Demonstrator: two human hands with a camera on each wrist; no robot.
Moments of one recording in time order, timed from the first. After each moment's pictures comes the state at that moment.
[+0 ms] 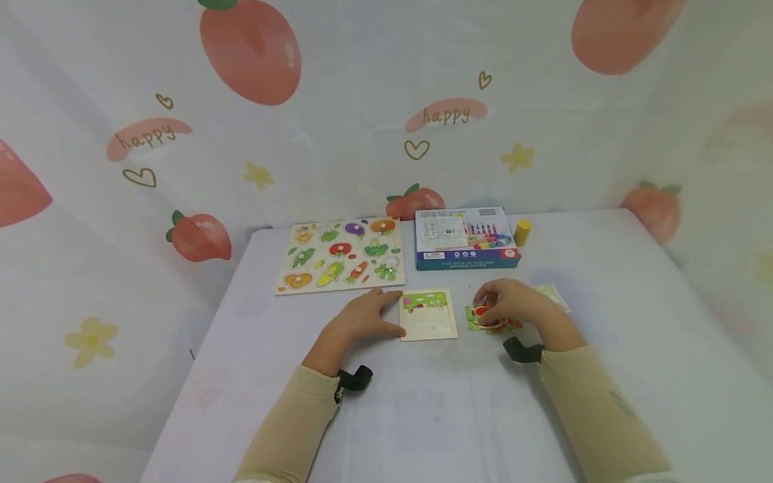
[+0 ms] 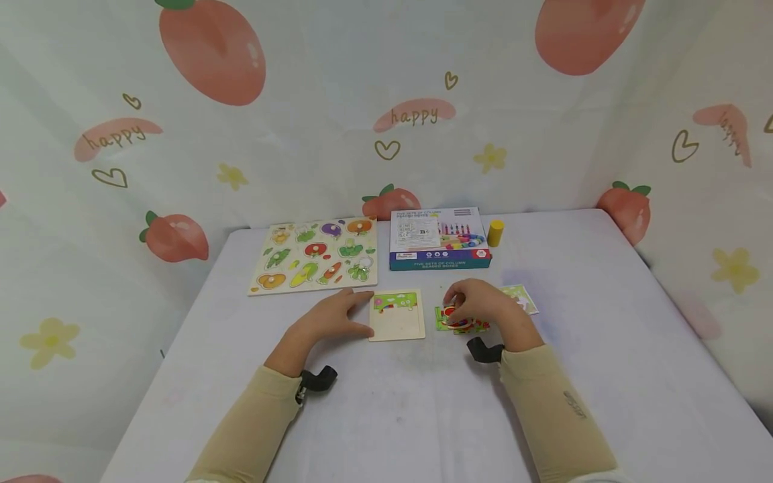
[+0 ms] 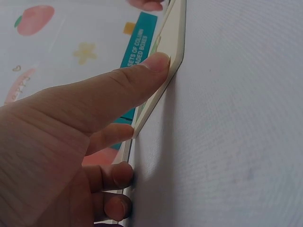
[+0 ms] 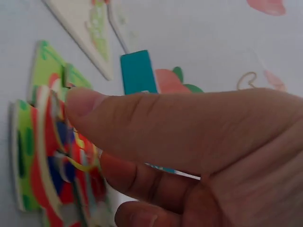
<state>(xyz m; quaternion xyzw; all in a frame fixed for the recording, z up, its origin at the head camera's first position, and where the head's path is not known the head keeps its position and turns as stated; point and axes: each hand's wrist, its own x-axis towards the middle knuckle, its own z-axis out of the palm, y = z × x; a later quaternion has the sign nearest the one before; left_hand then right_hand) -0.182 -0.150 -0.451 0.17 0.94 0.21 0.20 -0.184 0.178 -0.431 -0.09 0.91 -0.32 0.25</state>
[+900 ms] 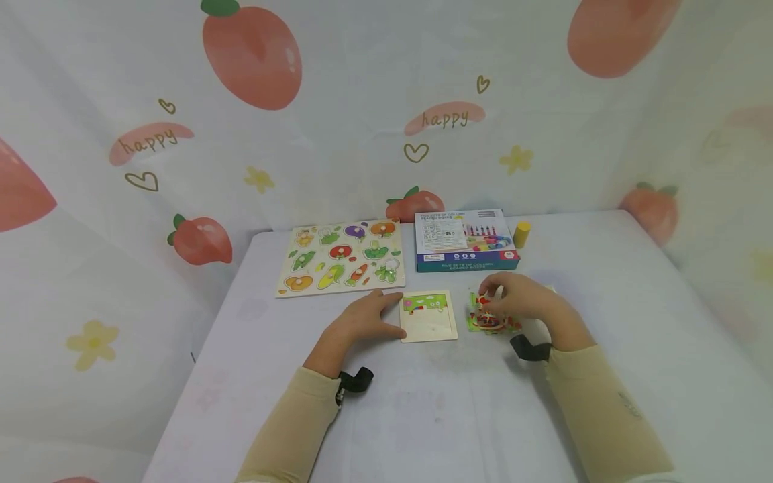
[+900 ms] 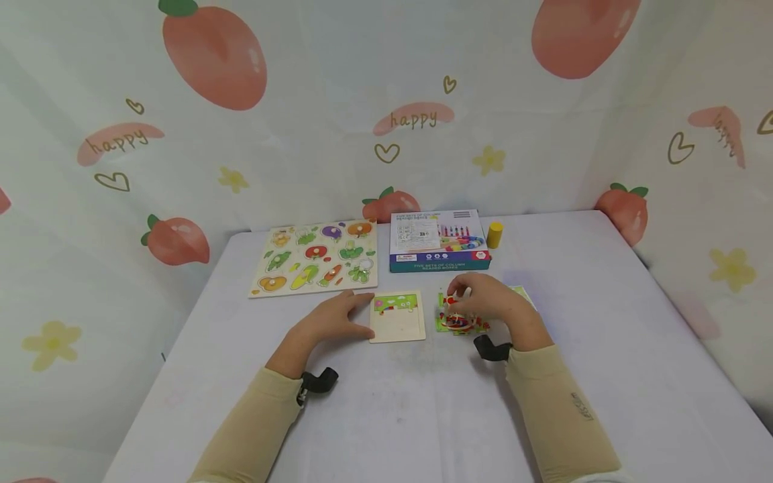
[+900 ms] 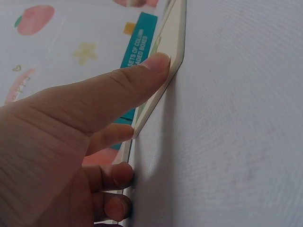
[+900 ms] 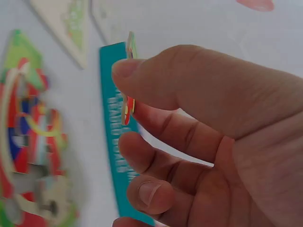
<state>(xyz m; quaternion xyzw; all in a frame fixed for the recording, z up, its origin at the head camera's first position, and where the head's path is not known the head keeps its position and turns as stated) -0.182 -0.151 -0.454 0.17 0.94 0.21 0.20 -0.185 0.188 -0.420 -0.11 0.91 -0.32 0.22</state>
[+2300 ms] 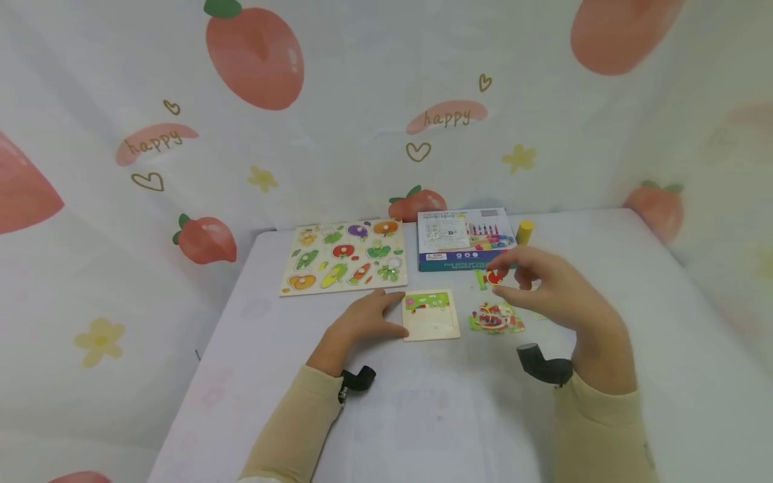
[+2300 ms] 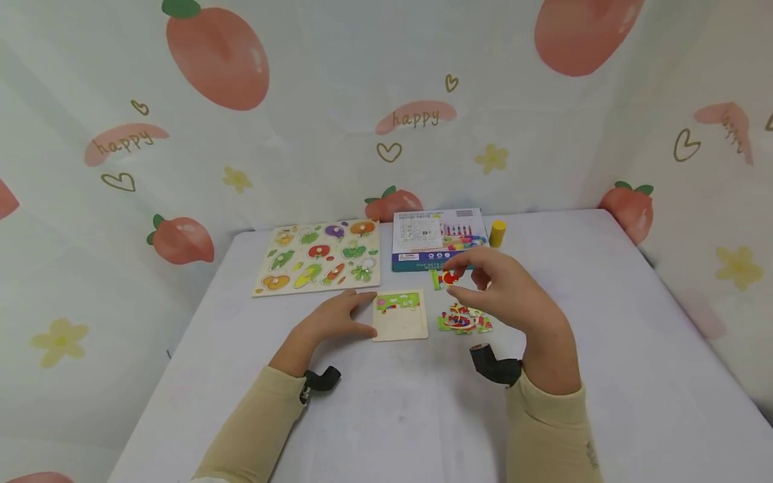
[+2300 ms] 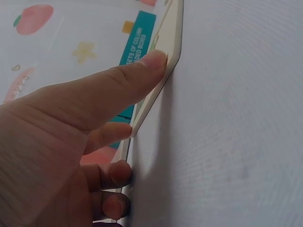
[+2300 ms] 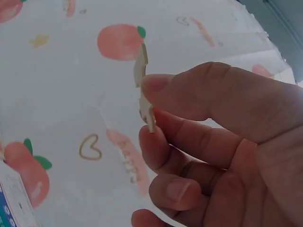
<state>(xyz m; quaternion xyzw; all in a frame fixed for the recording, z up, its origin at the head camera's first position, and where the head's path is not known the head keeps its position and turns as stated) -0.182 -0.152 -0.456 0.17 0.94 0.21 0.20 -0.110 0.183 -0.323 -0.23 0.89 -0.40 -0.05</state>
